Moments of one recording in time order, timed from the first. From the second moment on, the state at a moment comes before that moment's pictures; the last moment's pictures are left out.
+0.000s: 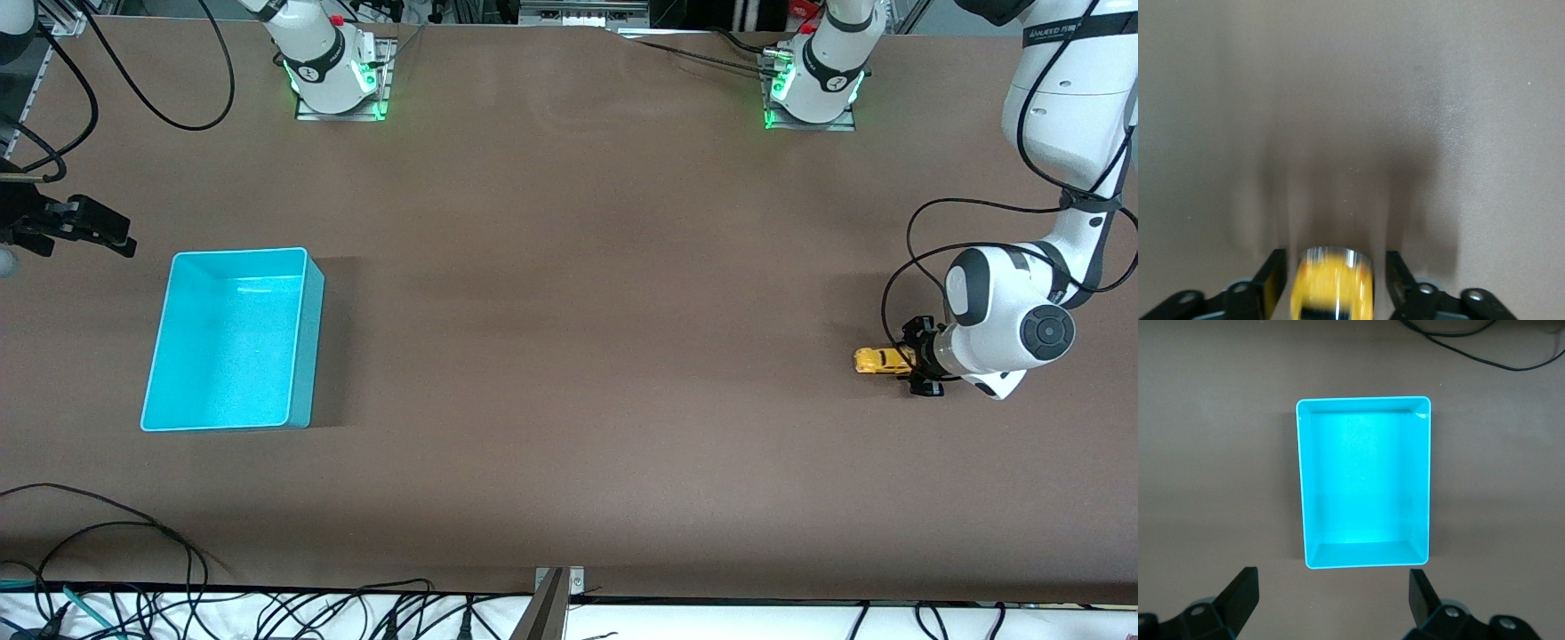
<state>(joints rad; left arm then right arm) 0.20 0.65 -0.04 -1.82 0.08 2.33 -1.52 -0.04 0.13 0.02 -1.45 -0.04 1.58 -0.03</state>
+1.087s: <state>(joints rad) 0.20 0.50 -0.06 -1.76 0.08 2.21 -1.43 -0.04 0.13 0.02 -1.45 -0.04 1.58 -0.03</state>
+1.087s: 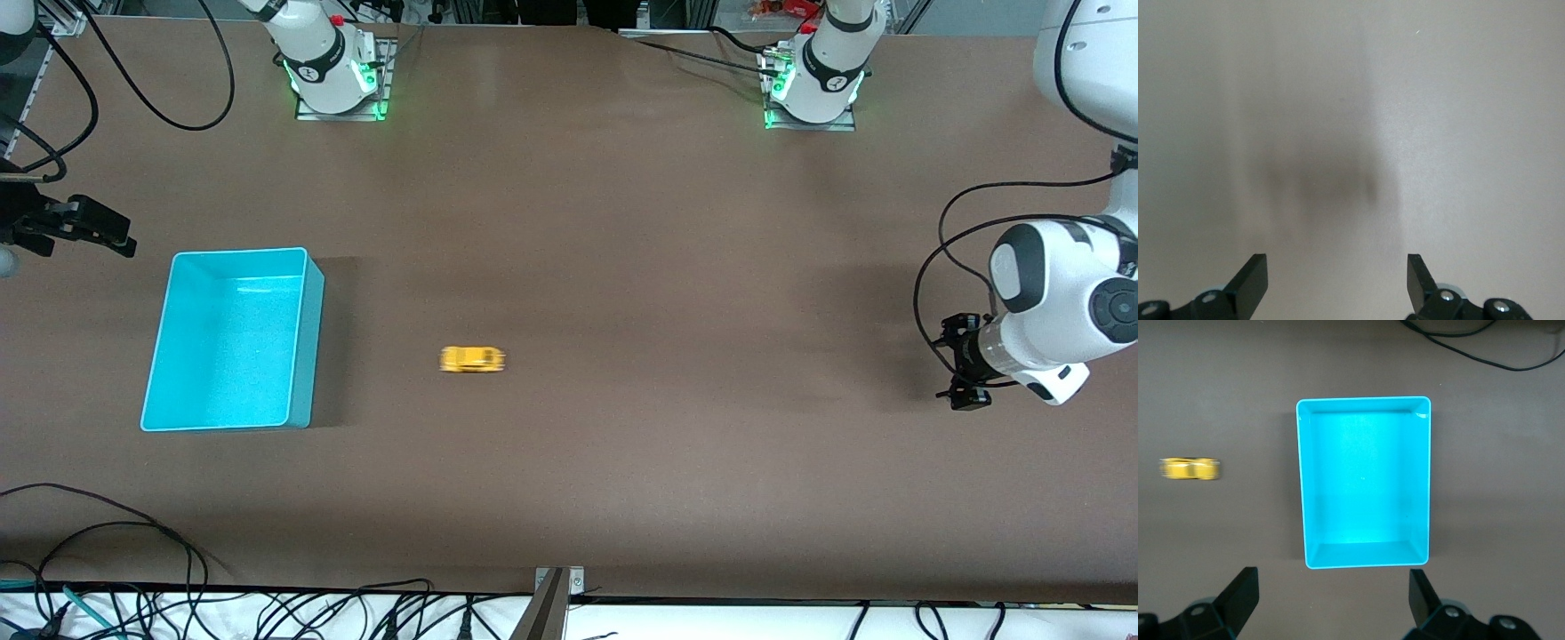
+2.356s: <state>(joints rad) 0.19 0.35 -0.14 -1.49 0.08 1.74 -0.47 -0.04 0.13 0.02 -1.45 -0.04 1.58 -0.03</state>
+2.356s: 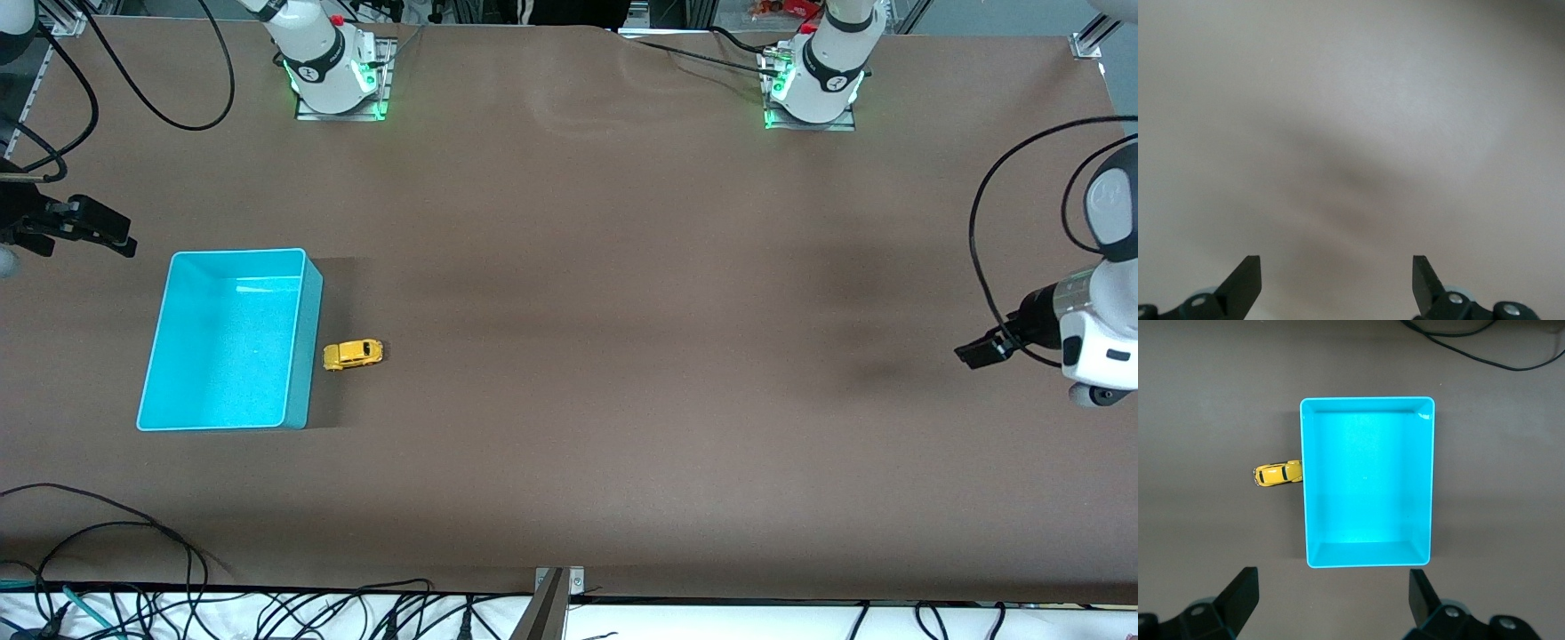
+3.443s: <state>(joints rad) 0.20 0.21 -0.14 -1.46 0.02 1.58 0.04 0.02 0.38 0.04 -1.41 -0.04 1.72 -0.06</state>
